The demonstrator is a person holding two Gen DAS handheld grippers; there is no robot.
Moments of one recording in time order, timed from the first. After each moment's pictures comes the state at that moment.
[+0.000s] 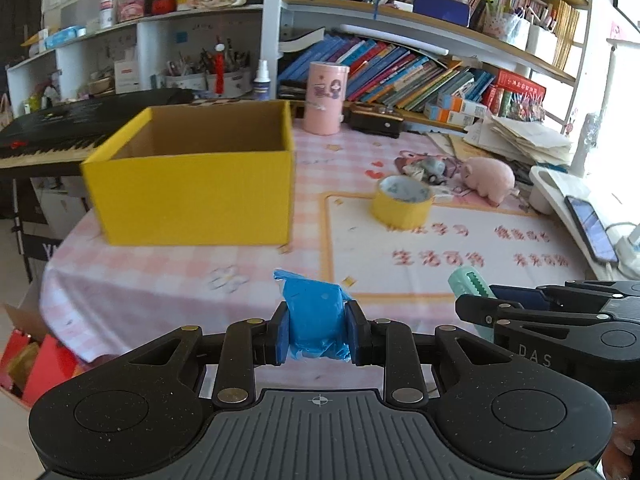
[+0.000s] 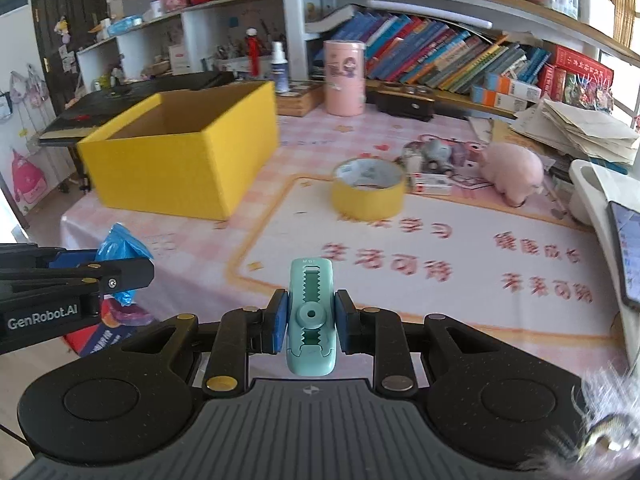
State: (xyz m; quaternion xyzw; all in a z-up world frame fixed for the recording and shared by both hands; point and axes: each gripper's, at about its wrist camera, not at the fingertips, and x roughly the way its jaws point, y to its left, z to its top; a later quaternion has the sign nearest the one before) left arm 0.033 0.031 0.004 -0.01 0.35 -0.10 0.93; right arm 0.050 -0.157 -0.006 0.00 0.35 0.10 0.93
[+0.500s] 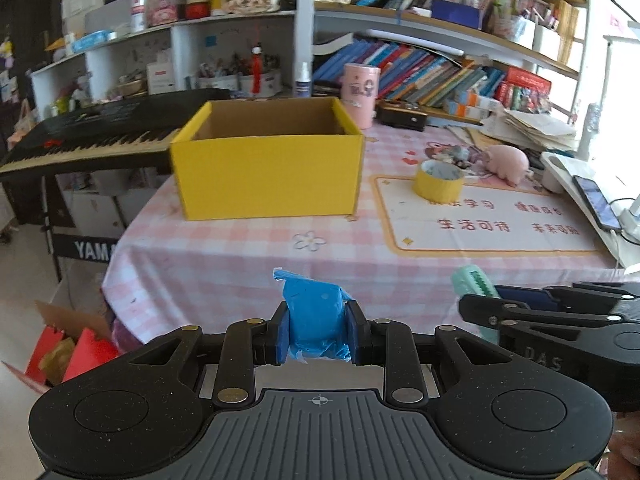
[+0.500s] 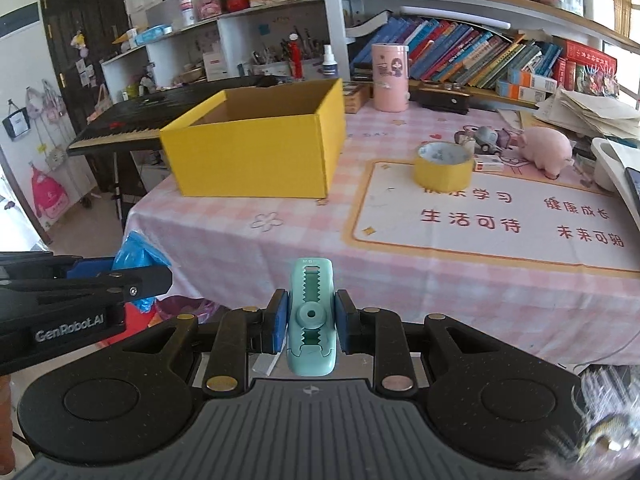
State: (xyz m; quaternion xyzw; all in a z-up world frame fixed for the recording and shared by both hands) left arm -0.025 0.107 0.011 0.01 0.35 -0.08 0.93; right arm -0.025 -0.062 -0.001 0.03 0.34 0.11 0.93
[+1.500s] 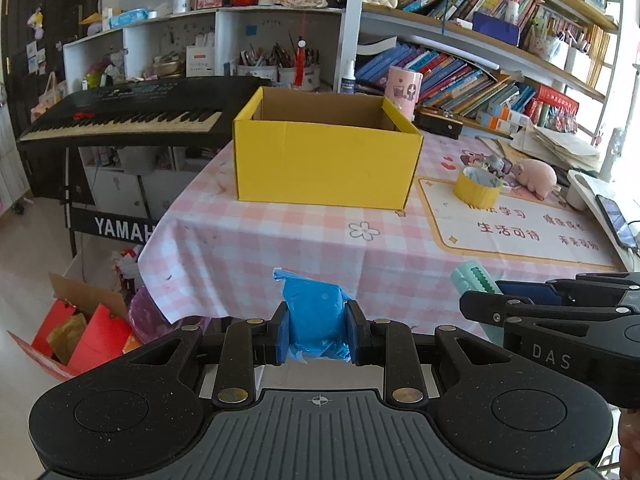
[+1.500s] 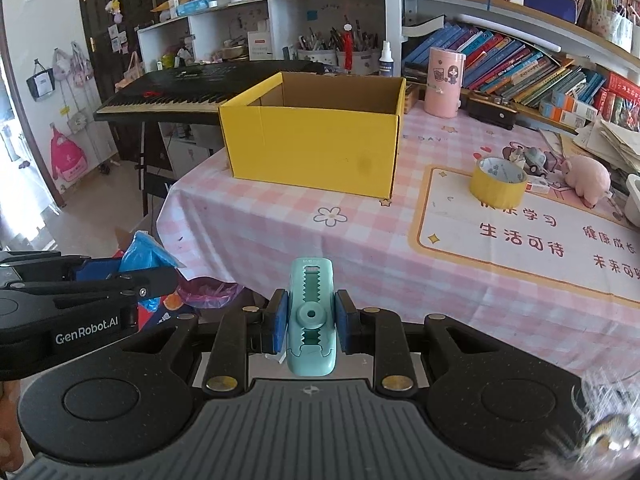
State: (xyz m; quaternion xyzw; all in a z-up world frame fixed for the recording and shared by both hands) left arm -0.032 0.164 0.002 -0.03 0.35 -0.05 0.94; right arm -0.022 0.001 0.006 -0.02 0.35 0.14 0.93
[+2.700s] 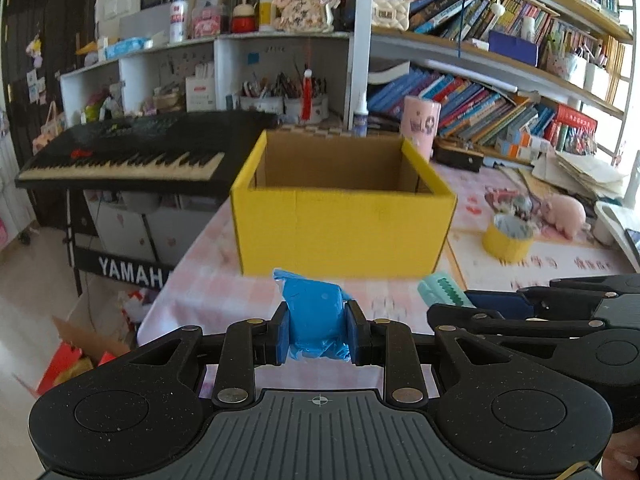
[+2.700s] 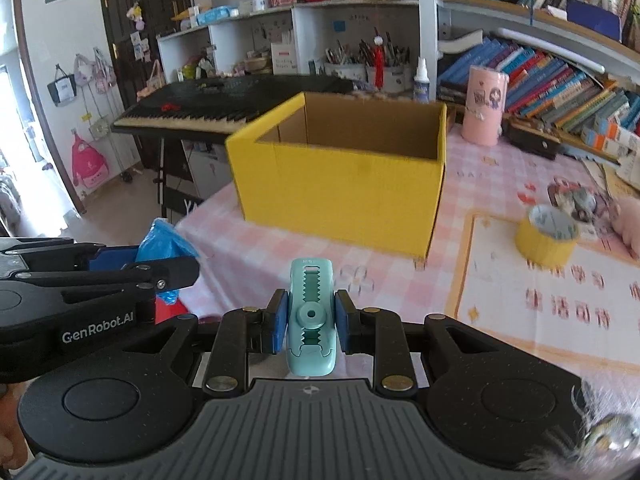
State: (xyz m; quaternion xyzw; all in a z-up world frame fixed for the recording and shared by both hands) left arm 0.056 0.161 0.021 0.00 0.31 -0.04 0.95; right arm 0.067 0.018 0.013 -0.02 0.33 0.19 0.92
